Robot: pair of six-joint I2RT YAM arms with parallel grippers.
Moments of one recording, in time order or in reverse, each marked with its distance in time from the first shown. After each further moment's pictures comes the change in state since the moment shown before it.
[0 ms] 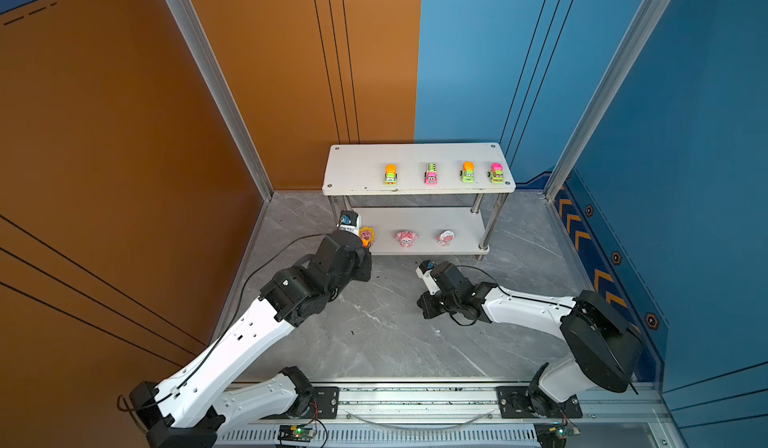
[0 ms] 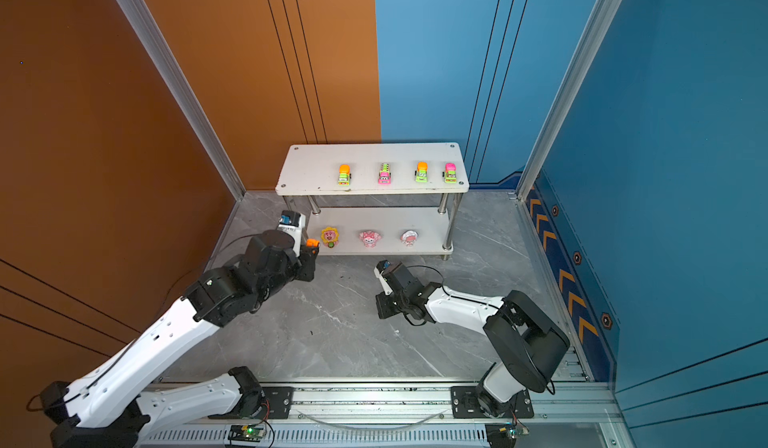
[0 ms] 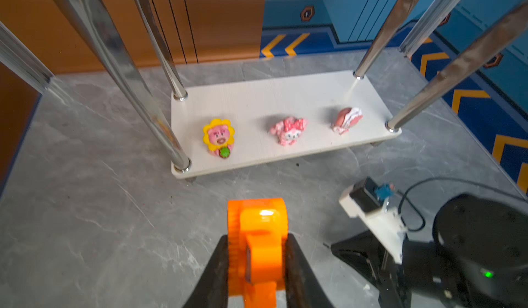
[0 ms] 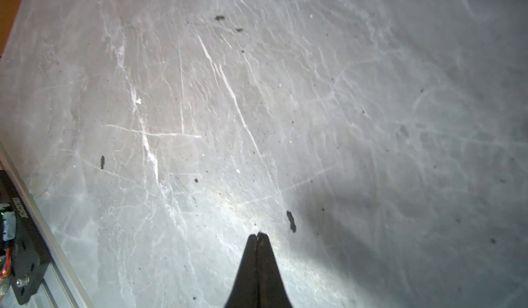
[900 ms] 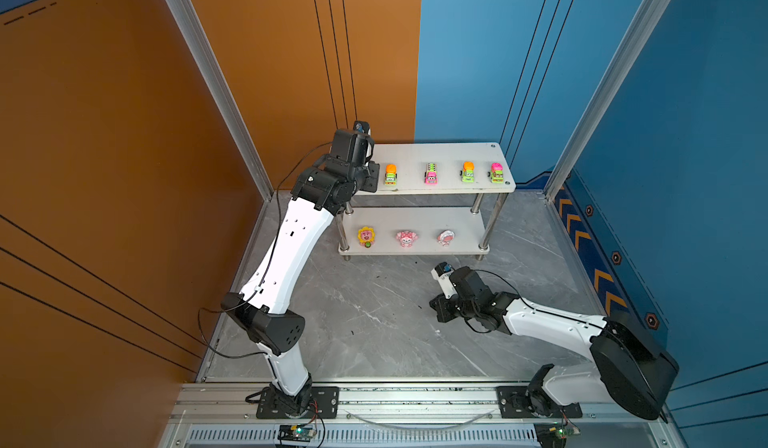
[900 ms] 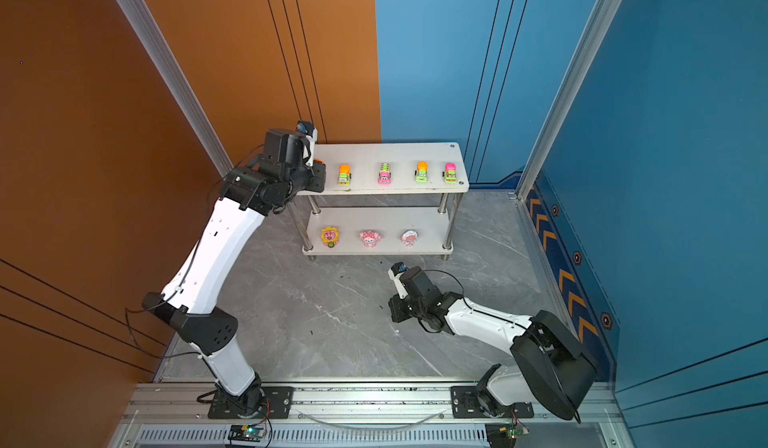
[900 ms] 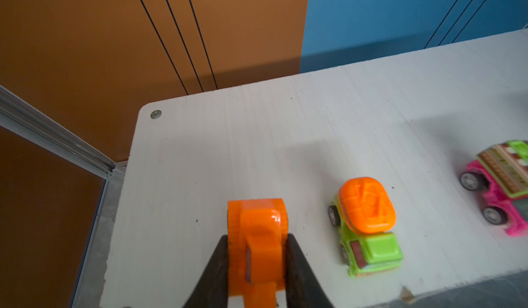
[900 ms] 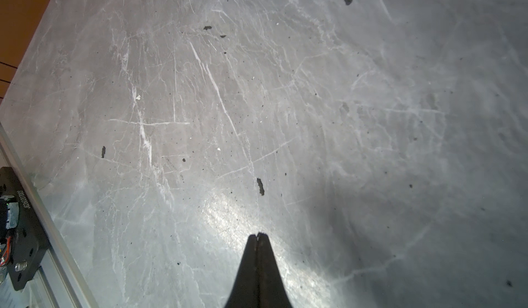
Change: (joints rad) left arm 0.277 0.694 0.951 -0.222 0.104 0.252; right arm -0.060 -0.179 -0.146 0.053 -0.002 -0.029
